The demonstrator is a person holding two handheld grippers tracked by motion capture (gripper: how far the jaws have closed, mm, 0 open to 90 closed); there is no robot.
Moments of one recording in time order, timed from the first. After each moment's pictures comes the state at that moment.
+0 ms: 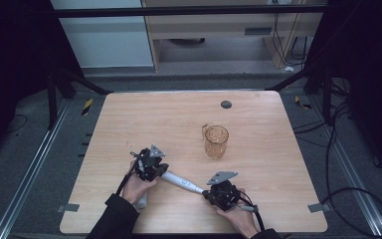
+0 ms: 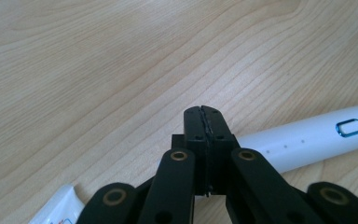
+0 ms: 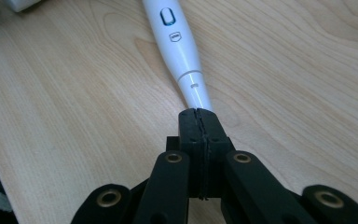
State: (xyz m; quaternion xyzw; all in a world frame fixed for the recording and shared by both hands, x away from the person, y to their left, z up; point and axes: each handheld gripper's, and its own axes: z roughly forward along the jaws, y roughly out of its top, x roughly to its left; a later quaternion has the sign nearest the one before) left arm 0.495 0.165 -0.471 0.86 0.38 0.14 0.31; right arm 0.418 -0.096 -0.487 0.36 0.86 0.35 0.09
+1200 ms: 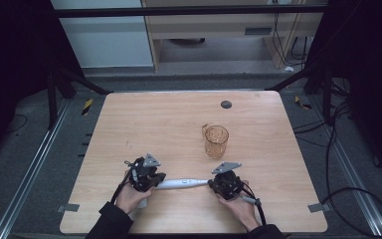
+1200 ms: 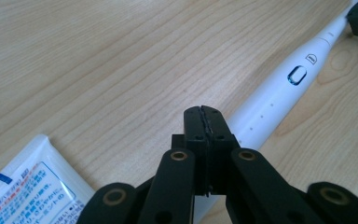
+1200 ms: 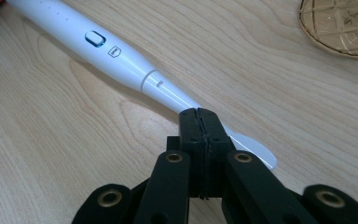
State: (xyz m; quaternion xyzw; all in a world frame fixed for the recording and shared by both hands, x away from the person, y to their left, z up) left arm 0.465 0.176 -0.470 0.87 0.37 0.11 0.32; right arm 0.444 -0.107 -0.490 0.40 0.84 0.34 0.12
